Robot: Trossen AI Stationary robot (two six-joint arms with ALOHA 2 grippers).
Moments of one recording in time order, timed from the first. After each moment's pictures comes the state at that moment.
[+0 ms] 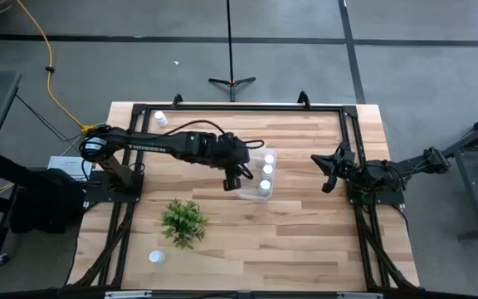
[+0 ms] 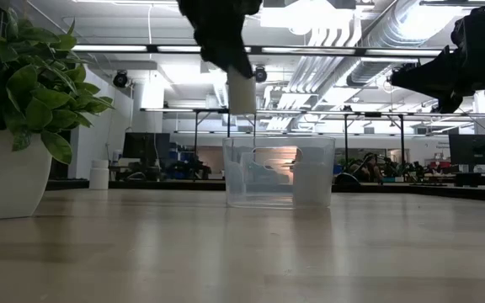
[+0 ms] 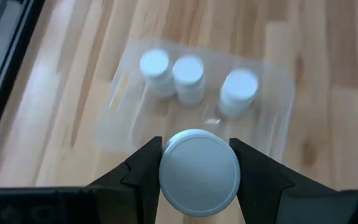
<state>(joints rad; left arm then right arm) 0.01 1.68 1.48 -0.71 -0.19 -0.05 0.28 0.05 0.01 0.07 0.73 0.15</state>
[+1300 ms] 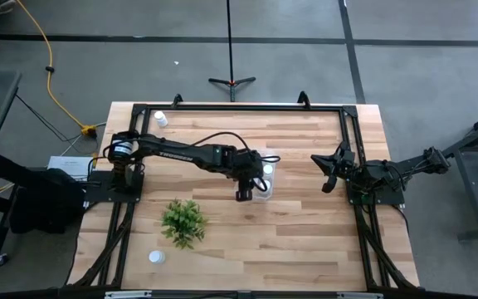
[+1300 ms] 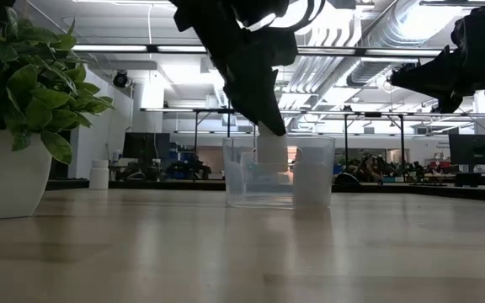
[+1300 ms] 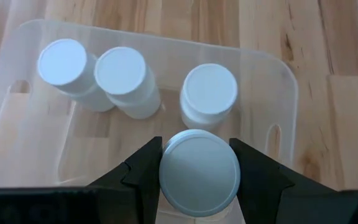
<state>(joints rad) 0.01 1.92 1.48 -0.52 -0.05 0.00 0.28 0.05 0.01 0.07 0.73 0.15</state>
